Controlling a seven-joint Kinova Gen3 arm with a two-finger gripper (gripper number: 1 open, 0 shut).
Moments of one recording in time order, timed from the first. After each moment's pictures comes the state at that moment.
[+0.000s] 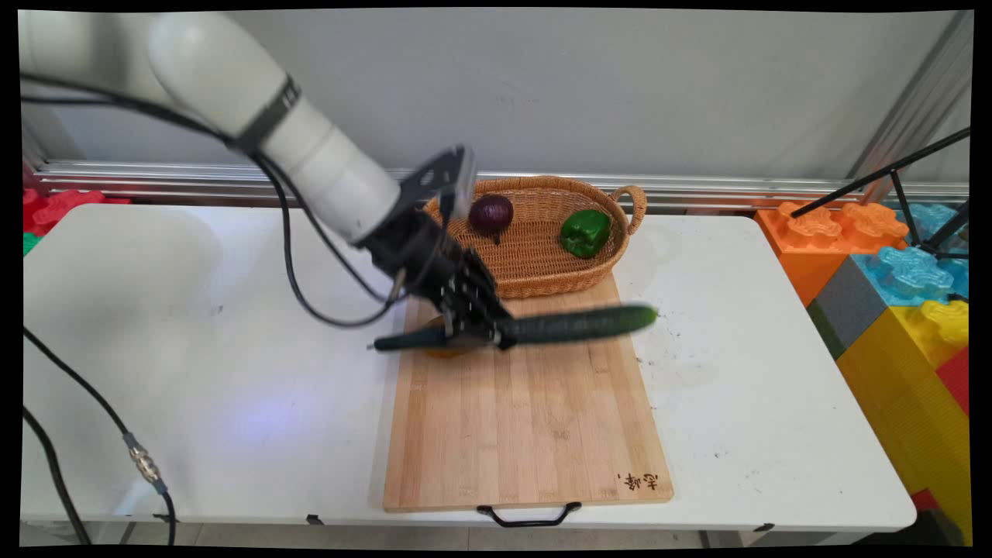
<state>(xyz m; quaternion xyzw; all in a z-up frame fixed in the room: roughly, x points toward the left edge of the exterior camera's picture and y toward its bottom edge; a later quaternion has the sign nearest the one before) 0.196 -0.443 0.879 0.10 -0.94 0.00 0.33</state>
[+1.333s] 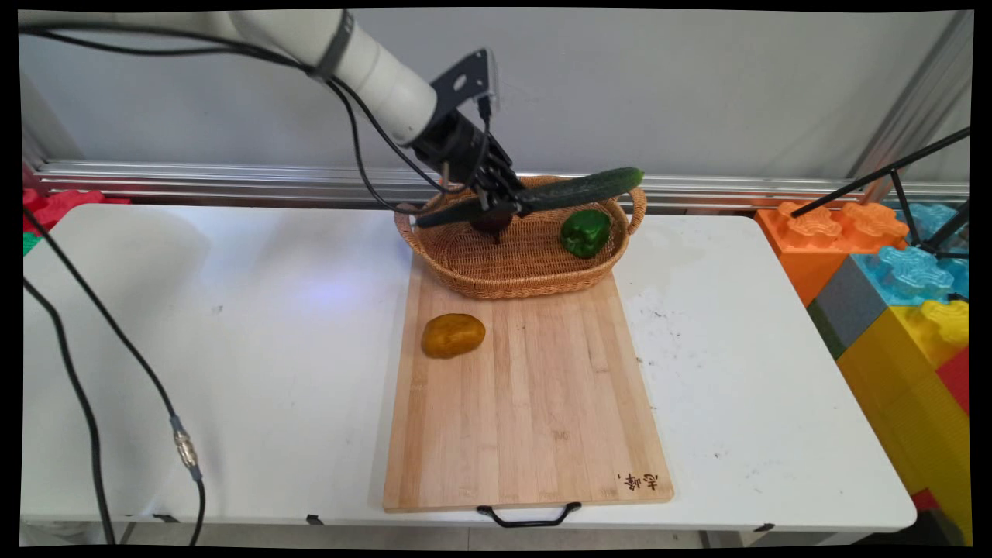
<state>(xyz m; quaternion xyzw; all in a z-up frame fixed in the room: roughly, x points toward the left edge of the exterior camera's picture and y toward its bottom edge) 0.208 -0.583 0.882 0.10 -0.93 0.16 0.32</state>
